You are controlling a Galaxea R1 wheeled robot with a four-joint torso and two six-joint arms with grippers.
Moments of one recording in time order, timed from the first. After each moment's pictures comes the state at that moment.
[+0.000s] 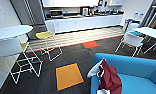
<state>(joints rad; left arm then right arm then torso) 1.41 2.97 -2.54 1.15 -0.11 -0.84 -1.52 3.08 -2.73 -0.10 0.13 0.17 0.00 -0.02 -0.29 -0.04</state>
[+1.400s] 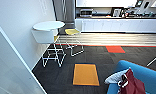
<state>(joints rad) 1.42 2.98 -2.55 1.16 -0.11 -0.84 -1.52 3.08 -2.73 -0.10 0.13 0.17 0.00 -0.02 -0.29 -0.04</state>
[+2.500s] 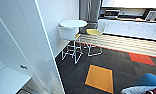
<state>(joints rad) 1.42 3.01 -2.59 1.18 -0.10 -0.84 -1.52 3.07 -2.73 -0.10 0.13 0.17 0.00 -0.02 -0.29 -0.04</state>
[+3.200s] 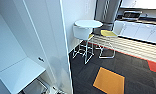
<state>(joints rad) 1.43 3.01 -2.59 1.18 -0.10 -0.84 -1.53 3.07 -2.73 -0.10 0.13 0.17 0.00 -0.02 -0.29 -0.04</state>
